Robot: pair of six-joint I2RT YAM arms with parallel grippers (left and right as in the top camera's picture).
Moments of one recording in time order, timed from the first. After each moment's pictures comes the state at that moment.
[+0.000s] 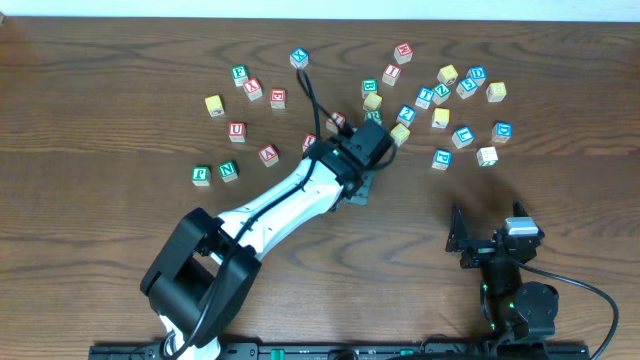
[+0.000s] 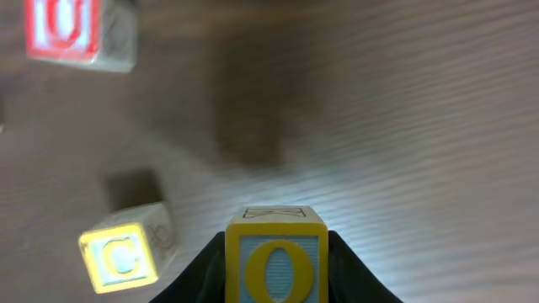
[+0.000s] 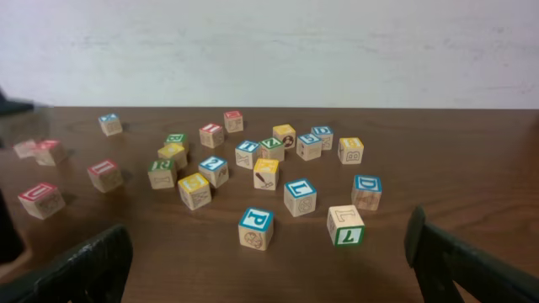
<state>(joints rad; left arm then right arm) -0.74 1.89 1.33 -0.72 -0.15 -0.49 0.06 0.01 0.01 -0.07 0.00 0.04</state>
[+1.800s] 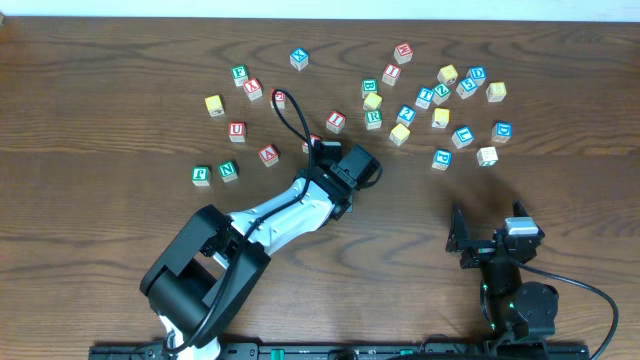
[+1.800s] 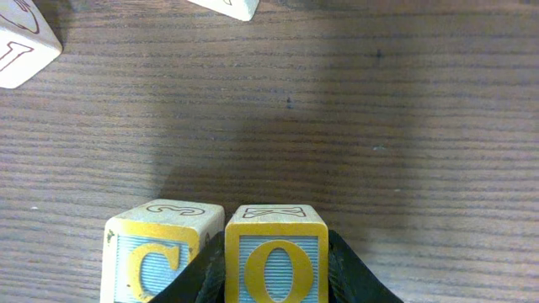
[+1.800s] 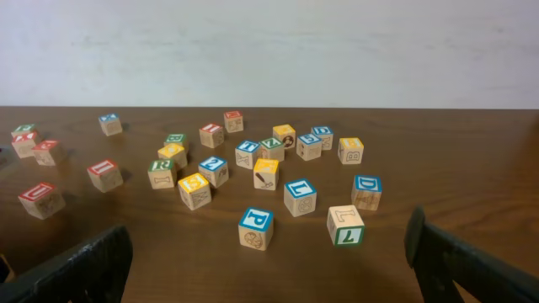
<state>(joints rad) -0.74 1.89 1.12 -0.50 -0.32 -0.71 0.06 0.01 0.01 -0.07 0.00 0.04</state>
